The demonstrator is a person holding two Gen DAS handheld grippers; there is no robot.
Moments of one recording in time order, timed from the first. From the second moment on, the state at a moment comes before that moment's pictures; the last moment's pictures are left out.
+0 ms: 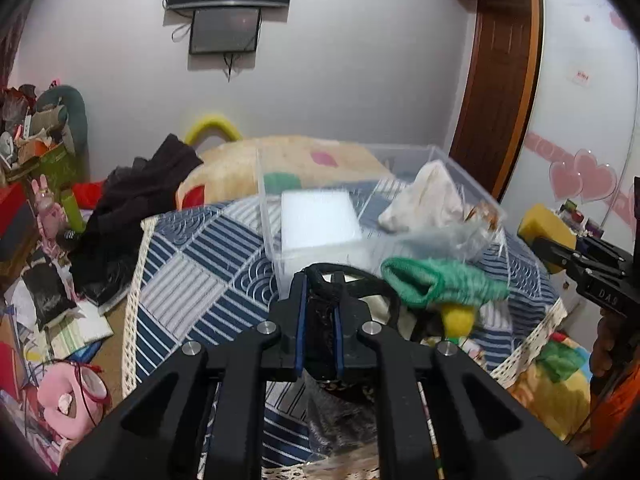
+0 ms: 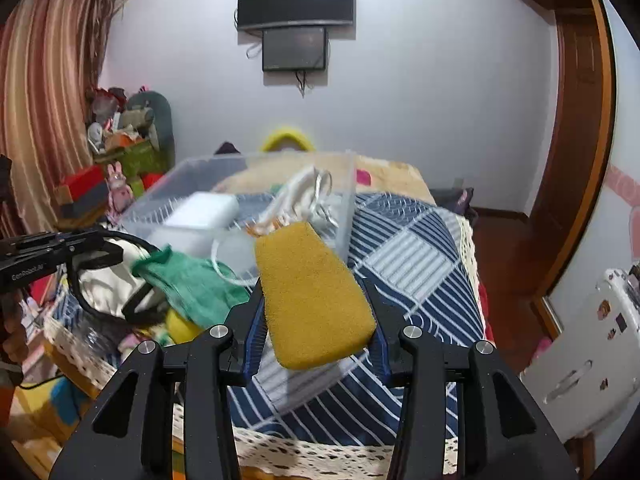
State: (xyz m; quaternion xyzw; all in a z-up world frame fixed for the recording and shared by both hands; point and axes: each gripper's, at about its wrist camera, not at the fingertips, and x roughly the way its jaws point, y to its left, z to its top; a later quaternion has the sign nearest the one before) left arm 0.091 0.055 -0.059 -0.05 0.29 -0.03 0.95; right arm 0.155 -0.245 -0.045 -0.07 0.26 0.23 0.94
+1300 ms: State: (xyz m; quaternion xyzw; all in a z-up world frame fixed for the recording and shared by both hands) left arm 0.179 0.062 -0.023 -0.05 0.22 0.02 0.97; right arm 0.216 -0.158 -0.036 -0.09 0.25 0.27 0.93
